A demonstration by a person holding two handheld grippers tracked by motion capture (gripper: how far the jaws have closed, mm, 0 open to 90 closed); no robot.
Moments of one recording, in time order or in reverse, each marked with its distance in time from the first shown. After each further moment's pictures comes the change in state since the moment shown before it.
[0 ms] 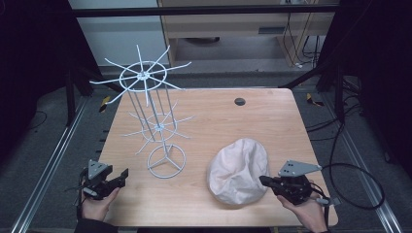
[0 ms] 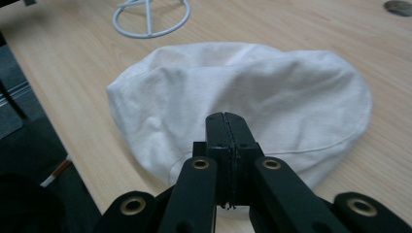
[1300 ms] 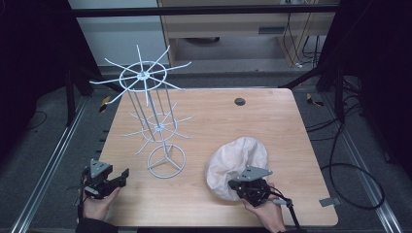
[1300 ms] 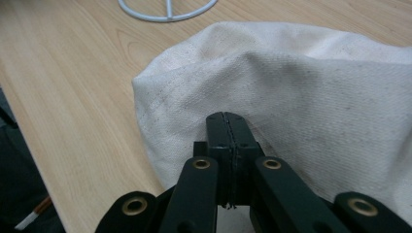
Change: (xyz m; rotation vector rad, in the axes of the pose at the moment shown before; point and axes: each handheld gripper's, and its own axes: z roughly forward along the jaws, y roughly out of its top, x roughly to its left) left arm 0.000 0.001 0.004 0.018 0.017 0.016; right arm 0.045 0.006 0.089 0.049 -0.020 -0.024
